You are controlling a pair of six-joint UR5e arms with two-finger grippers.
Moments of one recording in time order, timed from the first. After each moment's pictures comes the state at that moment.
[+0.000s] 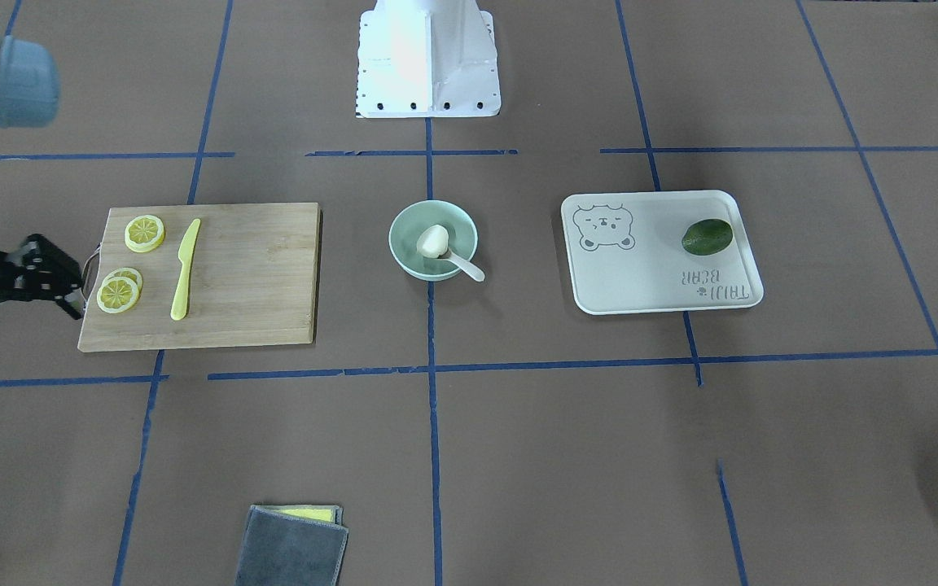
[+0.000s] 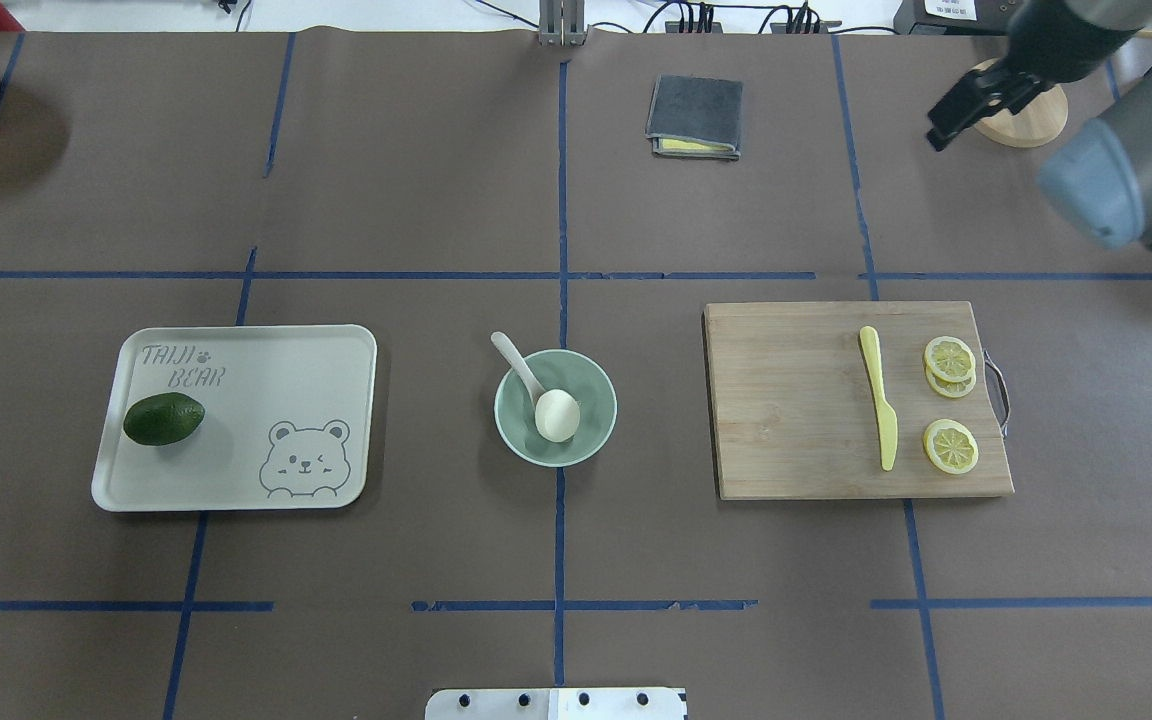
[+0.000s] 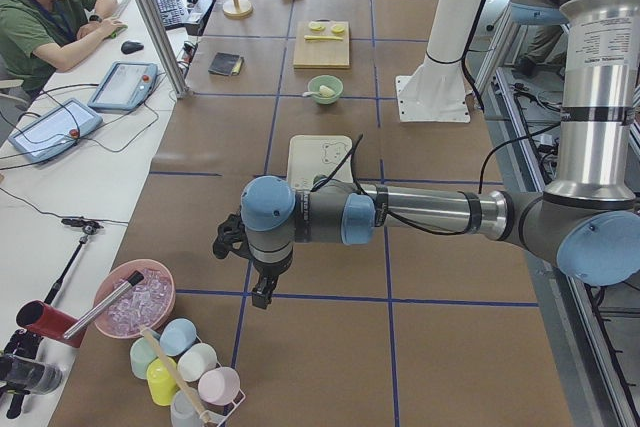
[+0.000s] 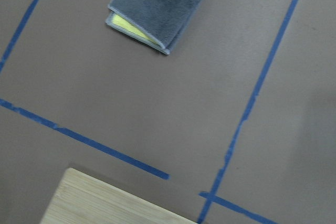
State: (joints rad) left arm -1.66 -1.54 -1.67 -1.52 -2.39 0.29; right arm 1.21 -1.13 1.74 -1.71 2.25 0.08
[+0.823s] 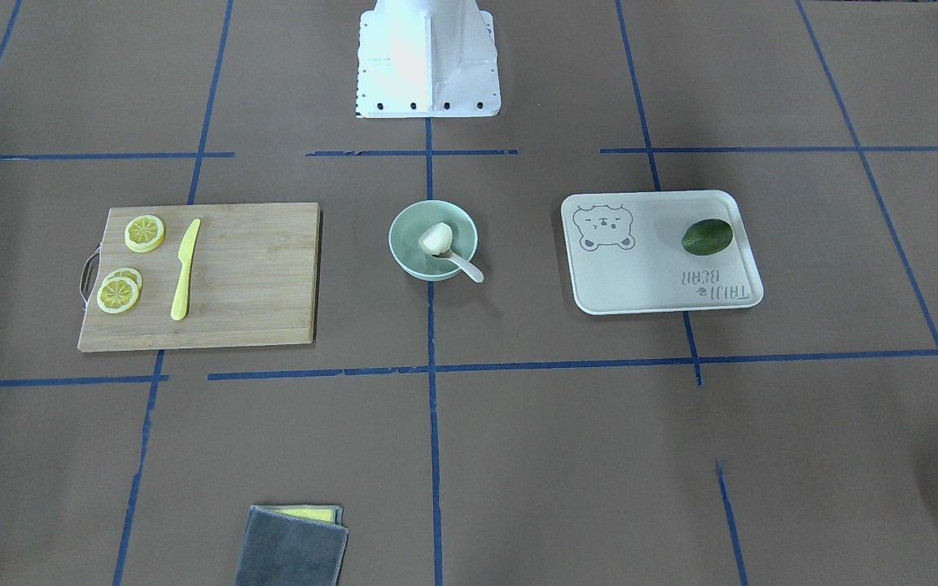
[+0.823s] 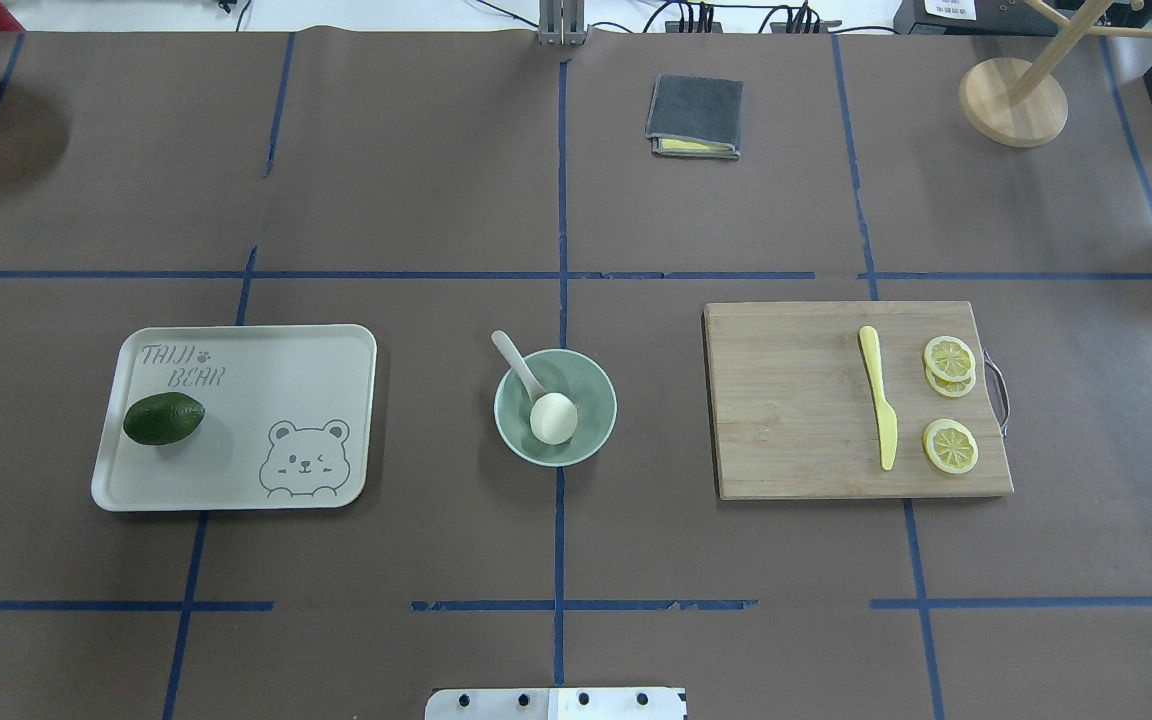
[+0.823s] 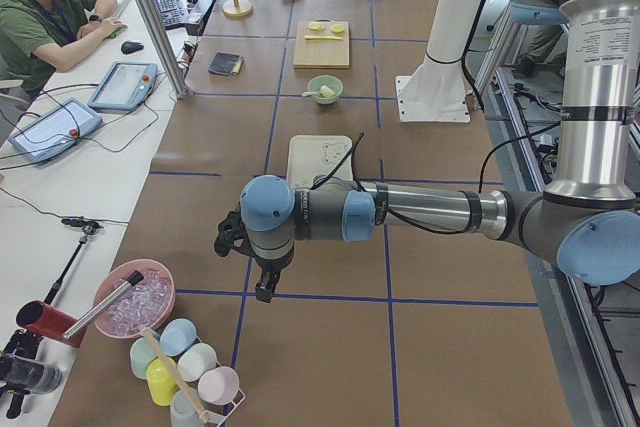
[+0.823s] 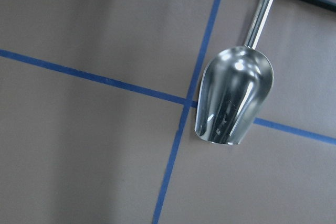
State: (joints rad) left arm -1.66 -1.54 -1.68 -1.50 -2.41 0.28; right arm 1.56 -1.54 1.69 -1.68 2.26 -0.18
